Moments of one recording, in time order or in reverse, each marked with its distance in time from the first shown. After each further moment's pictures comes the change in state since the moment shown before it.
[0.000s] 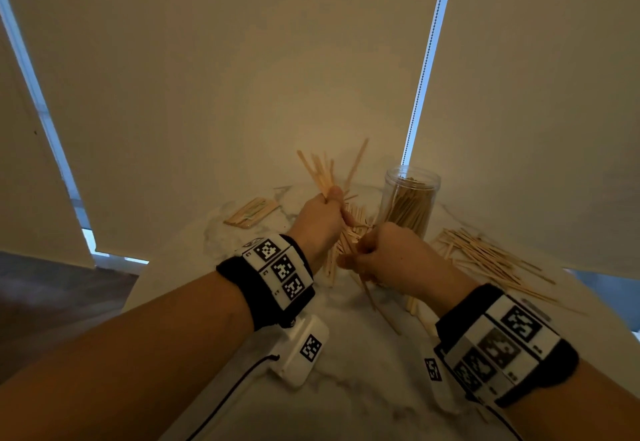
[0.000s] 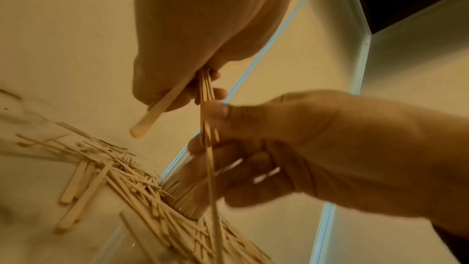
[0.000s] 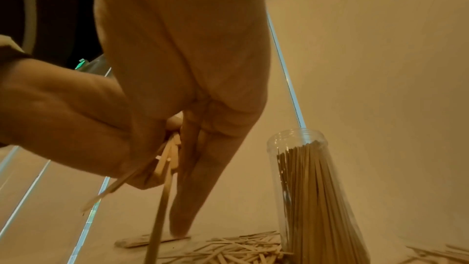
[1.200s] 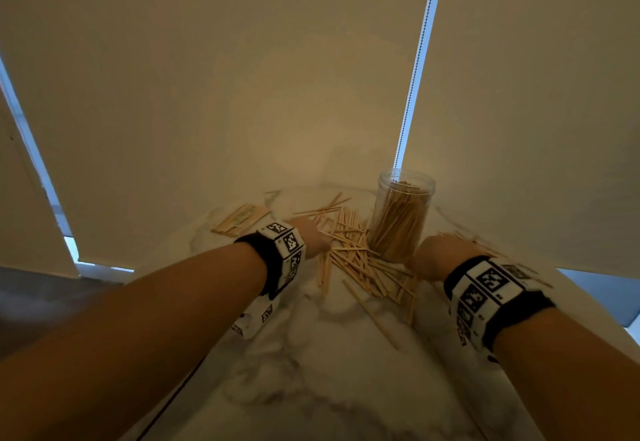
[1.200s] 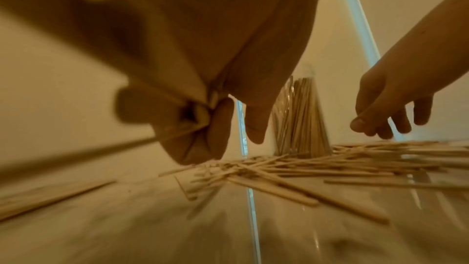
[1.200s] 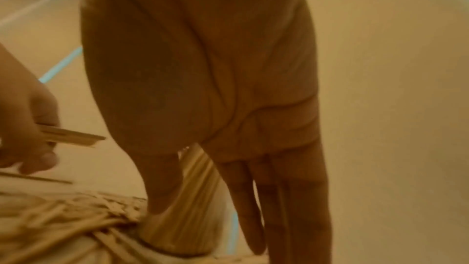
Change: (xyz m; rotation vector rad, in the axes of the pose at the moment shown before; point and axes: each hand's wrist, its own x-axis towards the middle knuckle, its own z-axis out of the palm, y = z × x) left_hand 0.065 -0.026 -0.013 1.212 -0.339 -0.071; right_hand 0.059 0.085 -0.023 -0.637 -0.147 0.394
